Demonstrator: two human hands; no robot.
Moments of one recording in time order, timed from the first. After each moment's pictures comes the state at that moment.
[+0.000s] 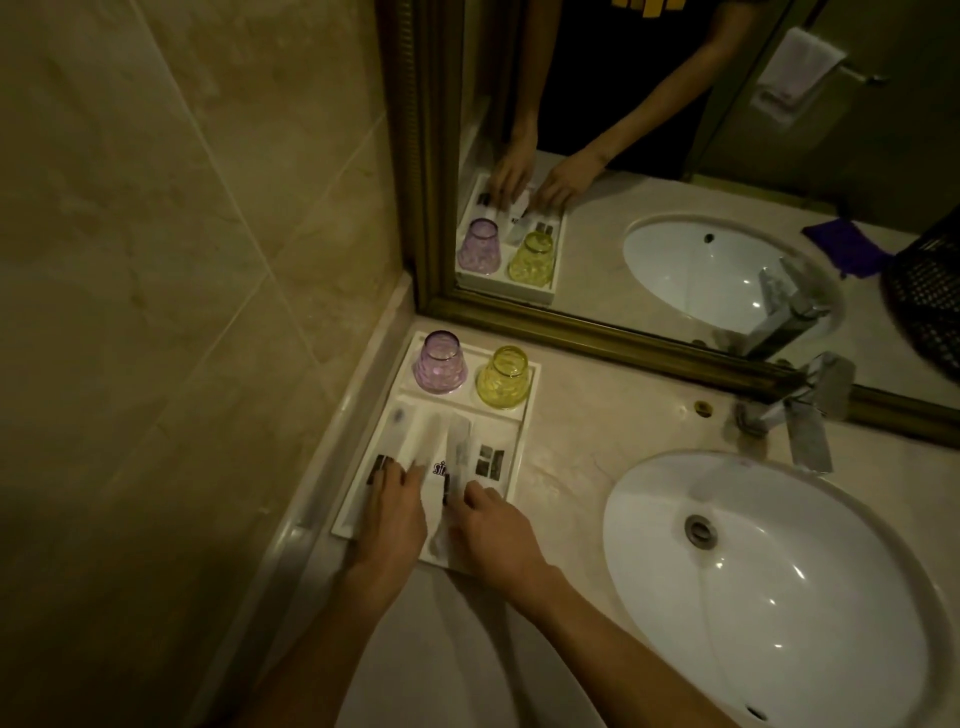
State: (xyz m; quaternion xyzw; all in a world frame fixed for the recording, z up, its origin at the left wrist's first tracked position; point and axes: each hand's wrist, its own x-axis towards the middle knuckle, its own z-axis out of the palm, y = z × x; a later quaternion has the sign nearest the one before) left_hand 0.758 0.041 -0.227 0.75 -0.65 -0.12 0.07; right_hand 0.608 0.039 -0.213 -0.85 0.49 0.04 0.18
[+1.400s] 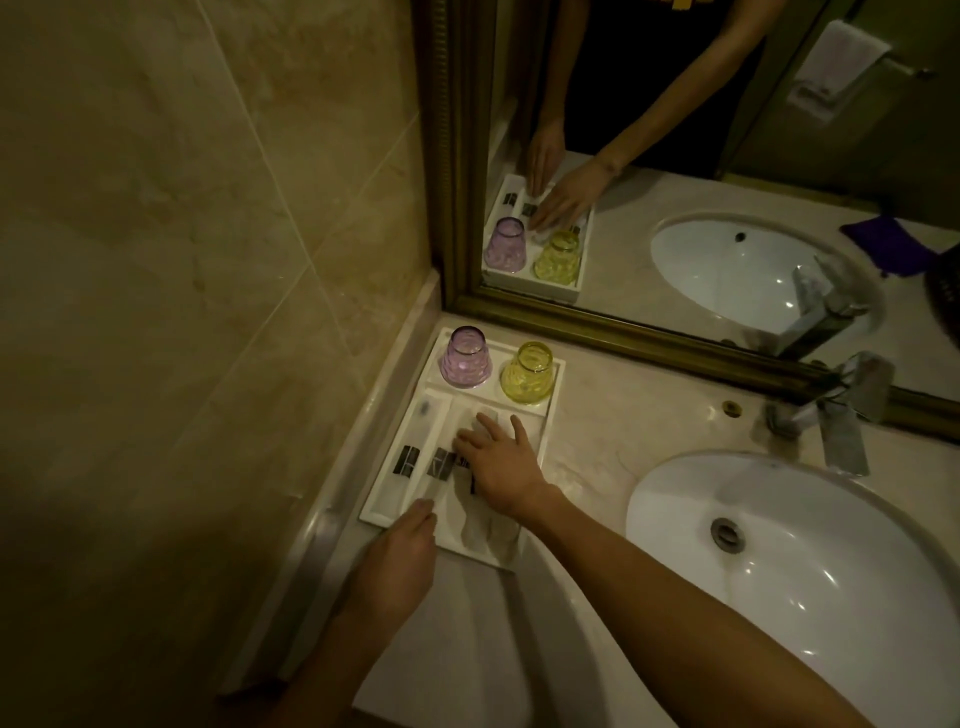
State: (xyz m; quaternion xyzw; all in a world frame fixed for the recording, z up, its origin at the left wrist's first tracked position) left_hand 0.789 0.108 -0.249 0.50 -0.84 0.02 -0.20; right_hand 0.628 -0.033 -0.214 -0.88 0.45 0.10 0.13
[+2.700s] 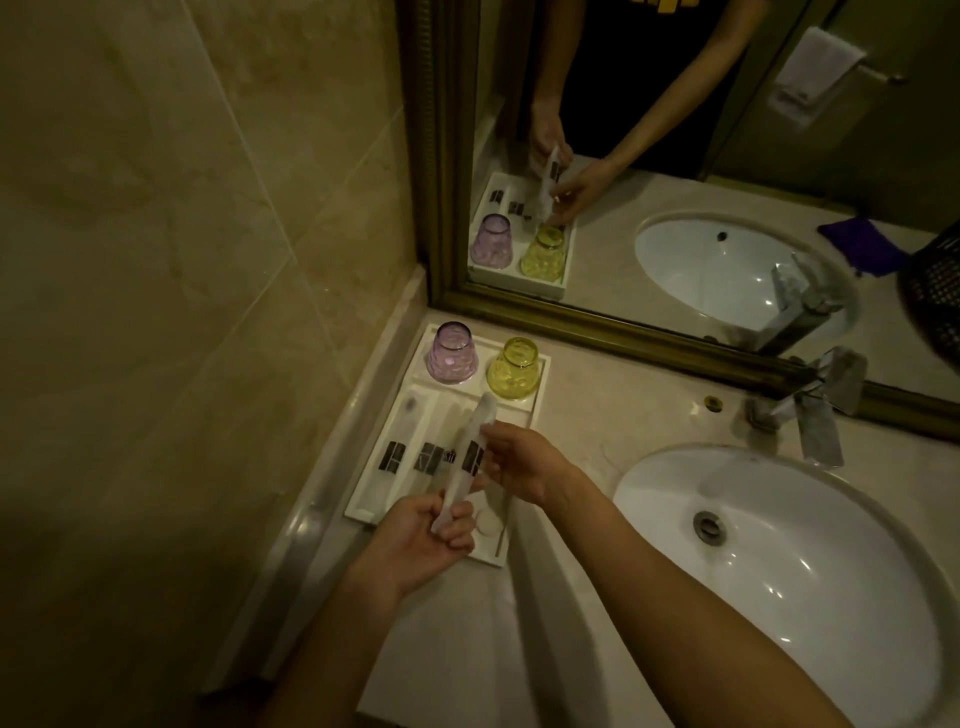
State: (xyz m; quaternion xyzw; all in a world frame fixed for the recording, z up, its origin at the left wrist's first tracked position) left_hand 0.750 0.067 -0.187 -0.33 -0.08 0.84 -0.41; right_hand 0.603 -0.038 -0.187 -0.18 0.52 -0.27 0.79
